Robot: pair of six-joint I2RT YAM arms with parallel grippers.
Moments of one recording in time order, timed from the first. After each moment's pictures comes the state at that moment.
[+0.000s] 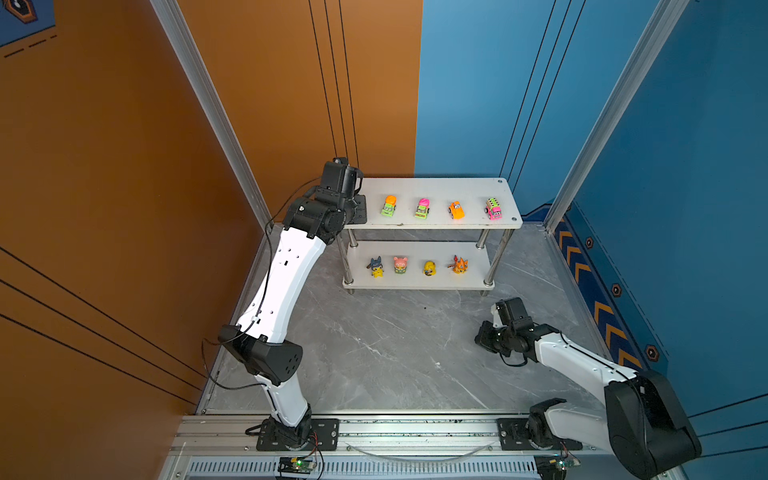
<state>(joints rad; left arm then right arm) -0.39 1.76 2.20 -1.06 -0.28 -0.30 0.29 1.23 0.50 -0.34 -0.24 0.69</state>
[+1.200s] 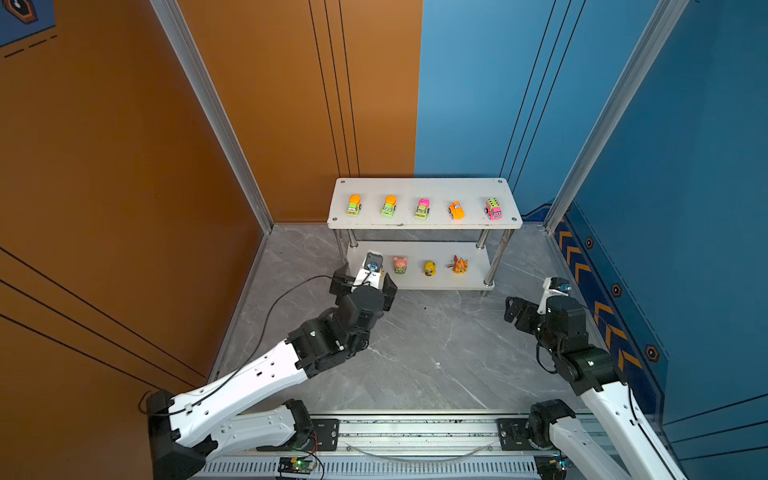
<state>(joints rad) -0.99 1.05 0.86 -0.22 -0.94 -0.01 0.20 0.61 0.63 -0.55 0.21 0.44</state>
